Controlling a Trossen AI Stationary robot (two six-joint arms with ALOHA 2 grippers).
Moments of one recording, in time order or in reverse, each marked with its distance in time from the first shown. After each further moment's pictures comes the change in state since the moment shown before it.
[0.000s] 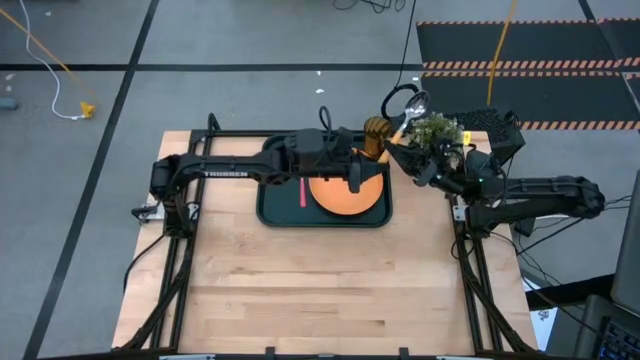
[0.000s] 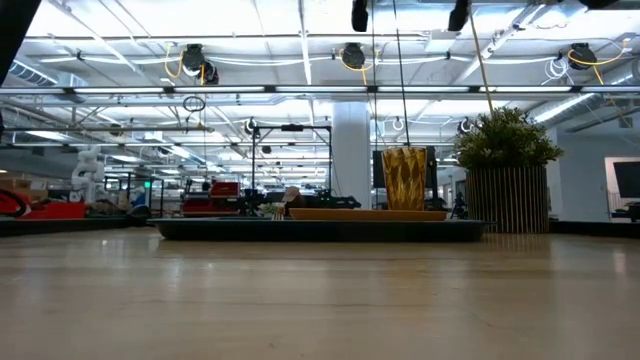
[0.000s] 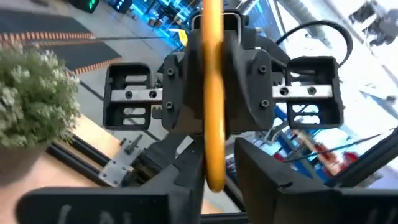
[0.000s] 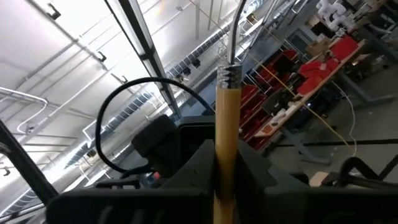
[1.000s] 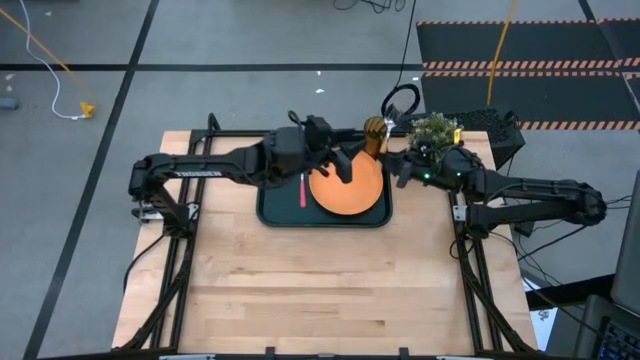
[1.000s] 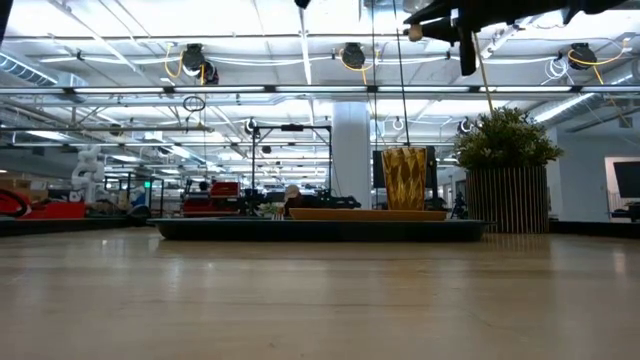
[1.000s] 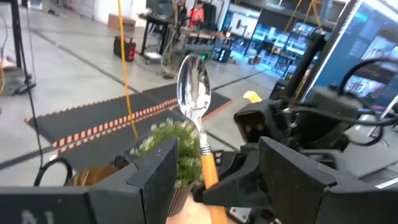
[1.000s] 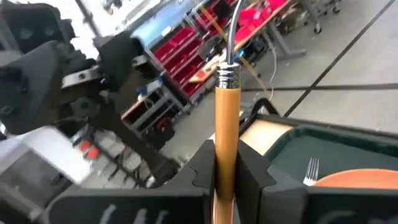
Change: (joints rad) left arm -0.048 -0.143 0.002 -0.239 -0.526 0.357; right arm -0.112 -0.012 -0.002 -0.393 -0.079 -0.017
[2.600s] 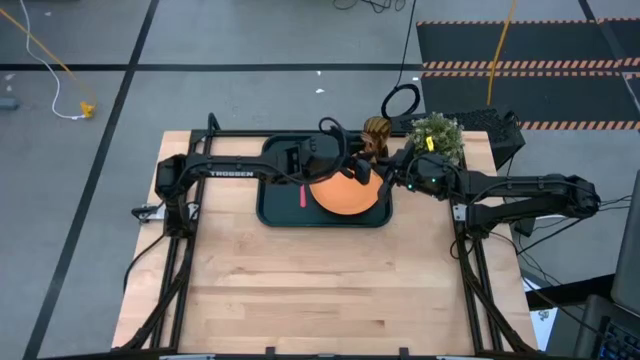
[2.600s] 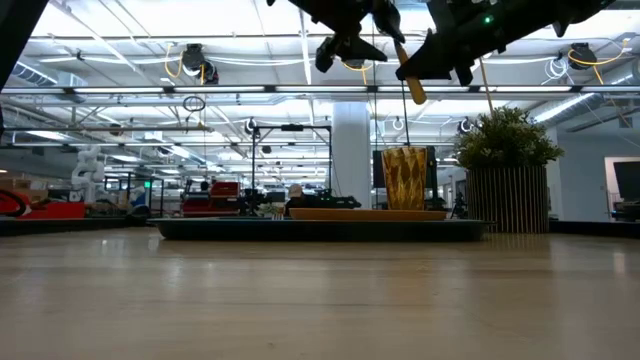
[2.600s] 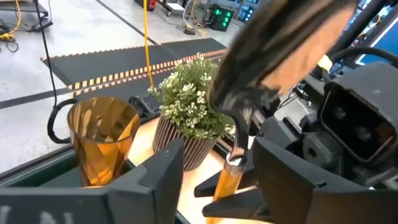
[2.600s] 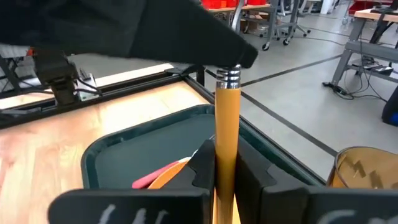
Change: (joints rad) left arm 0.061 0.189 -0.004 -0.021 0.045 -0.167; right arm 0.039 0.129 -0.001 -0.121 0.158 -0.585
